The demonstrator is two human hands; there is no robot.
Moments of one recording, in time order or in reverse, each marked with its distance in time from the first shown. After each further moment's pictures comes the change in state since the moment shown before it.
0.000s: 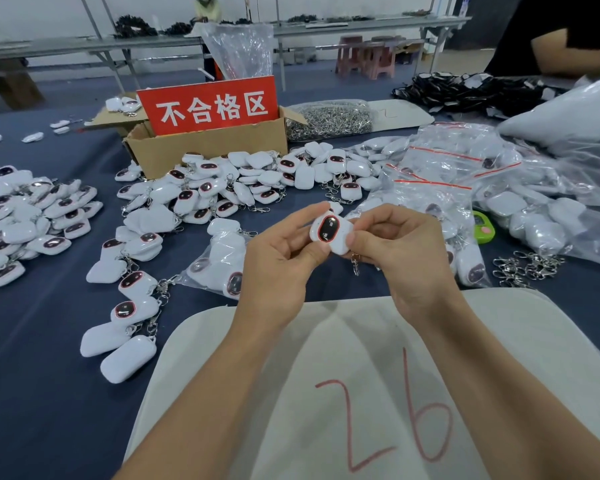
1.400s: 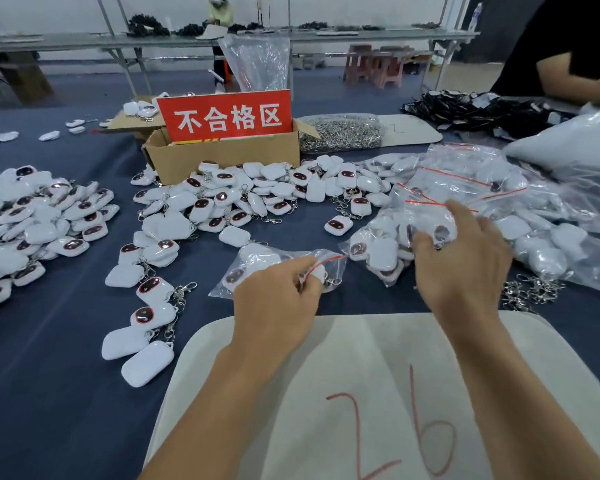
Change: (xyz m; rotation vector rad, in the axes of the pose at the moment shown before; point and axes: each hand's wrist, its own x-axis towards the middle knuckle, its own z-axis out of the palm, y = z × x) left_hand -0.014 -0.003 -0.021 1.004 0.147 0.017; right_hand 0.016 -0.002 -0.034 -1.086 0.486 -0.114
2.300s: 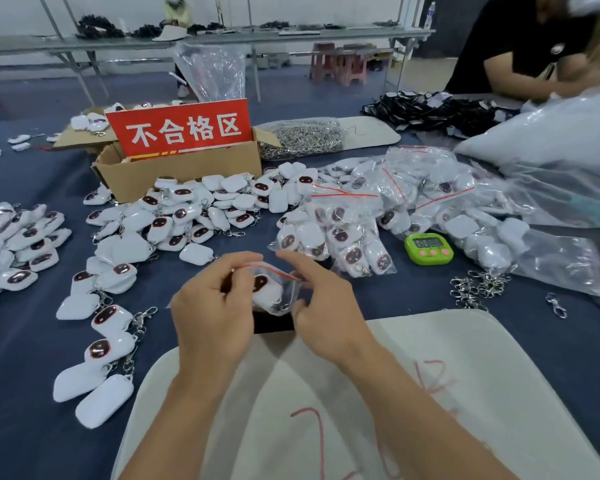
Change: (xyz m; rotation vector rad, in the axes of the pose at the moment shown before) left_hand 0.007 0.011 -0.021 -0.418 0.233 -0.145; right_hand -0.056 -0.036 0.041 0.478 -0.610 -0.194
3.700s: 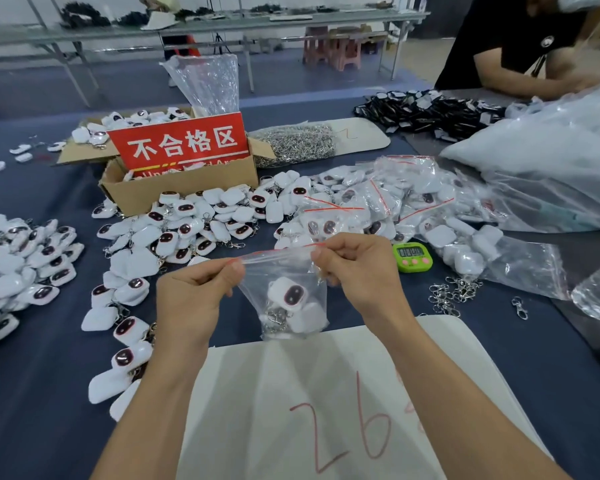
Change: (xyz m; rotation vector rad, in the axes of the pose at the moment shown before) left_hand 0.039 0.027 -0.032 -0.371 -0.179 -0.253; right_hand 0.019 -0.056 -0.079 0.405 0.189 0.160
